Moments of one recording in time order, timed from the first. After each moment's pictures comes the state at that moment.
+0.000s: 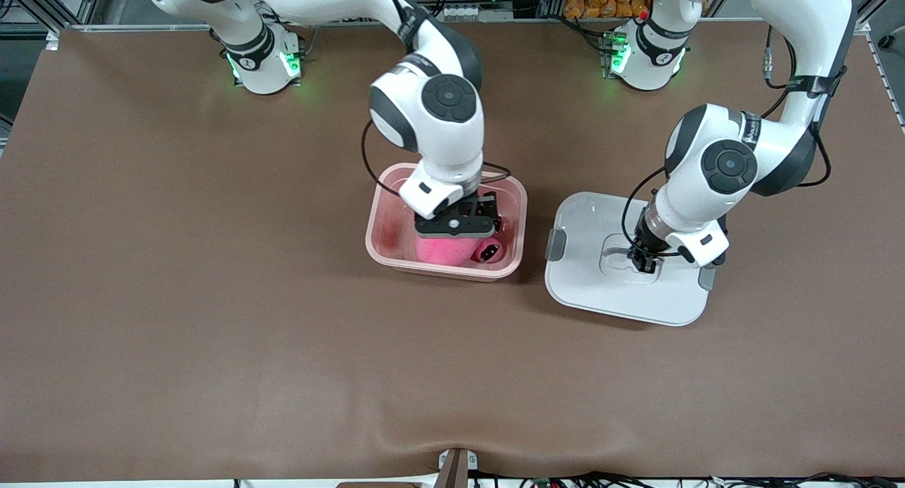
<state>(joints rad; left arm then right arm) 0.06 0.28 -0.41 -1.92 0.15 2.19 -1.75 0.80 0.65 -0.08 -1.16 -0.01 1.88 0.73</state>
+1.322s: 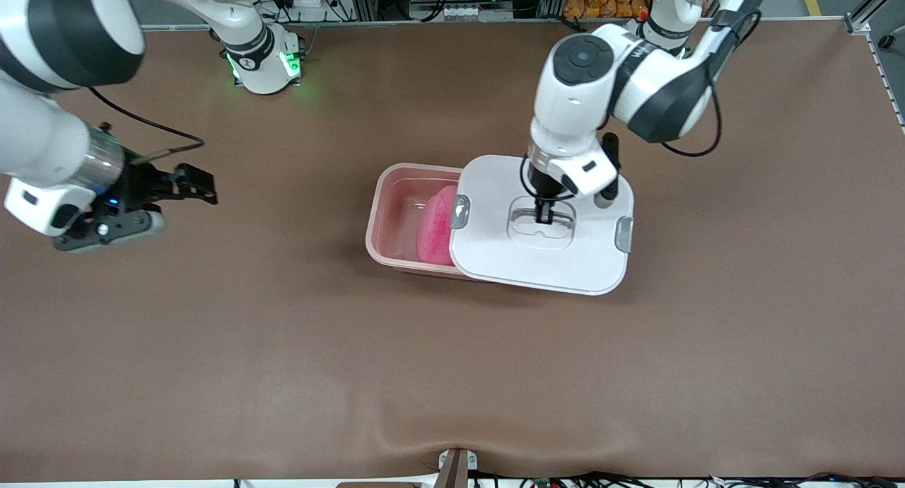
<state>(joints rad) -0.13 0.29 -0.61 -1.75 0.31 2.10 -2.26 0.18 0.17 -0.08 -1.47 0.11 1.53 -0.14</state>
